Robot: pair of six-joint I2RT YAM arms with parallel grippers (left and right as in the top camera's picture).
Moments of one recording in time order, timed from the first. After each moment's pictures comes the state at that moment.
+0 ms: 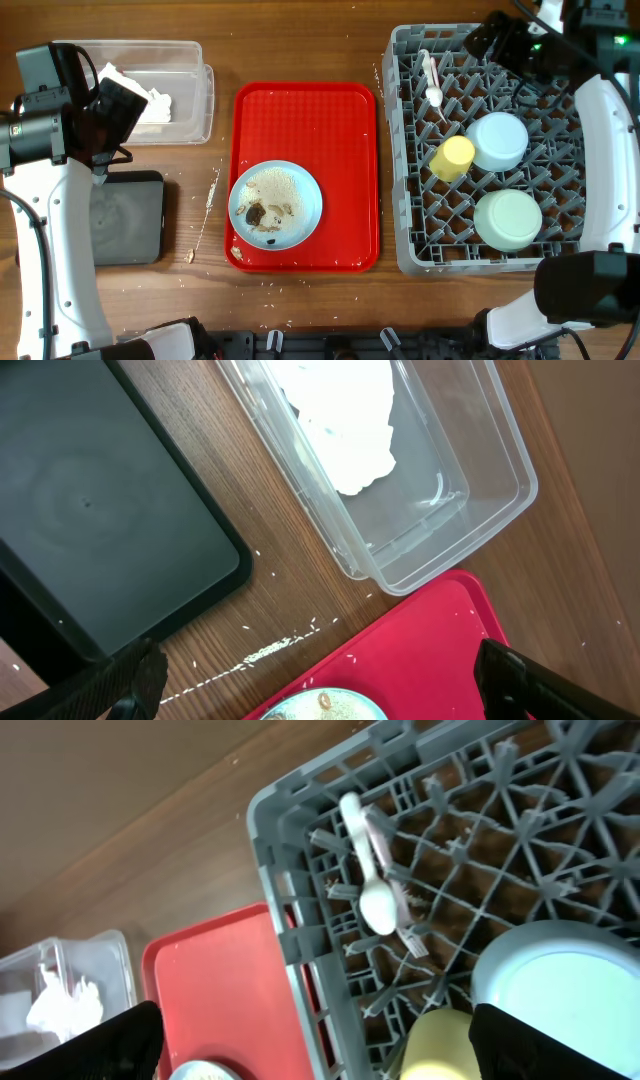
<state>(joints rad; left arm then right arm) 0.22 1.43 1.51 -1.15 -0.08 -0.83 -0.10 1.74 1.84 -1.09 -0.31 0.39</state>
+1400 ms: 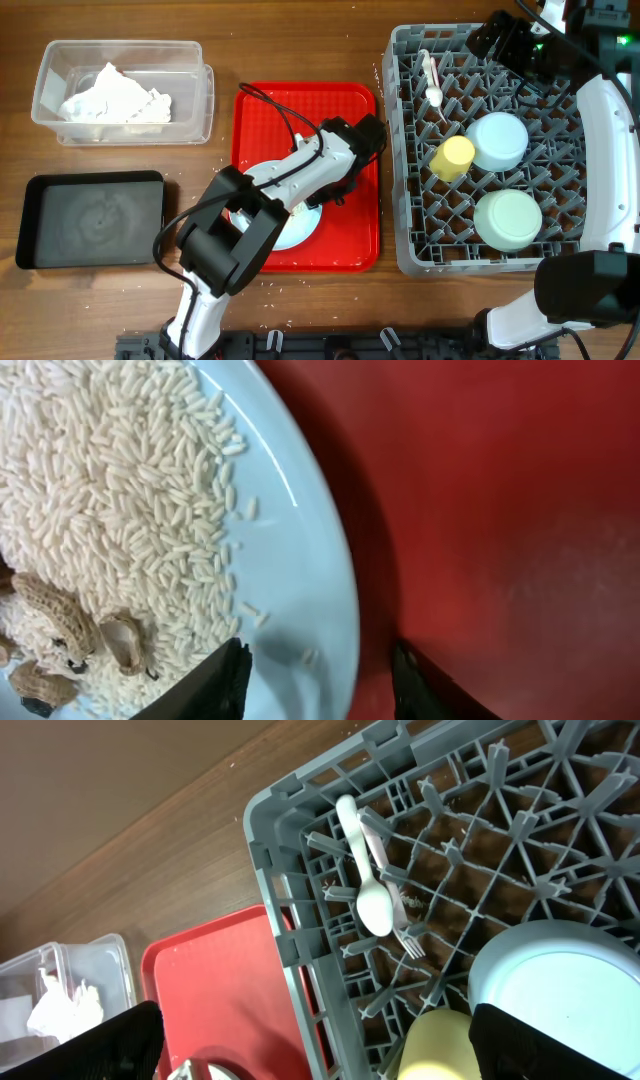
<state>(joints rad) -0.74 2.12 1.51 -1.08 -0.20 -1.20 -0.11 1.74 1.84 -1.09 -0.31 0.39</state>
